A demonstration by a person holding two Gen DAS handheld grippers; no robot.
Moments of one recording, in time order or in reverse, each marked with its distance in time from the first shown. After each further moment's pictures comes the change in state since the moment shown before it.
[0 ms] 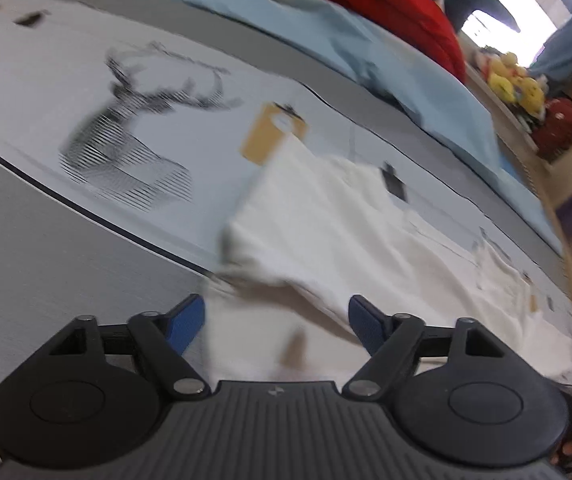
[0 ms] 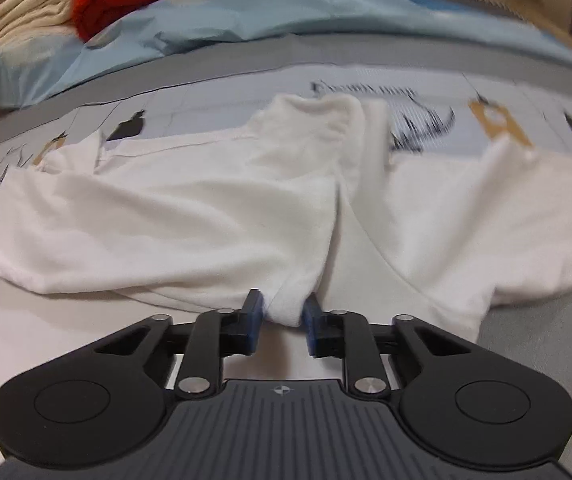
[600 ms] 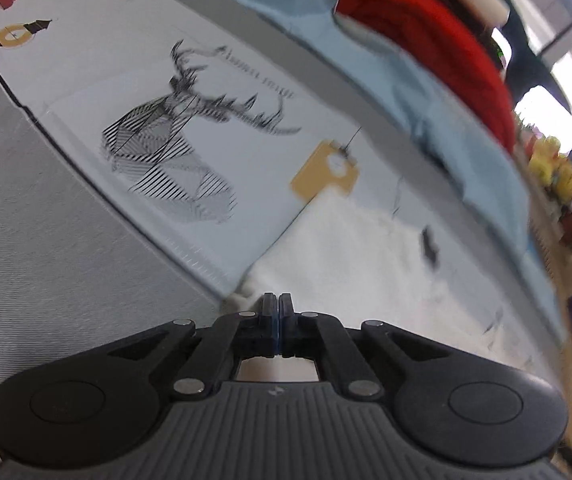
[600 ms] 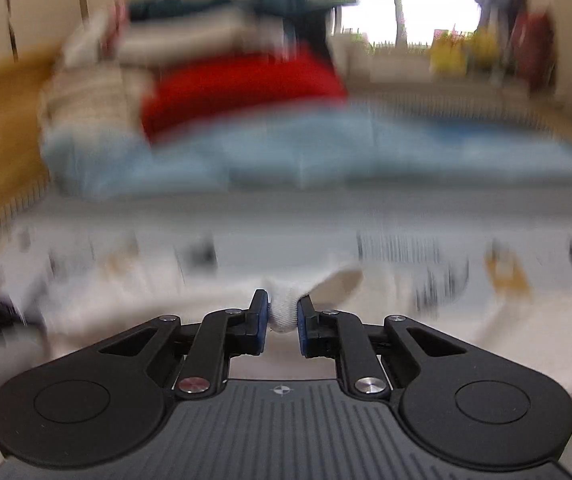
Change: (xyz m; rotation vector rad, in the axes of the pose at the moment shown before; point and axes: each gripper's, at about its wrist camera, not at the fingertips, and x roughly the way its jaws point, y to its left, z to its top) left arm 0.017 0.022 0.007 -0.229 -0.091 0.083; right arm -0.068 0.001 0.034 -0.071 -0.218 0.104
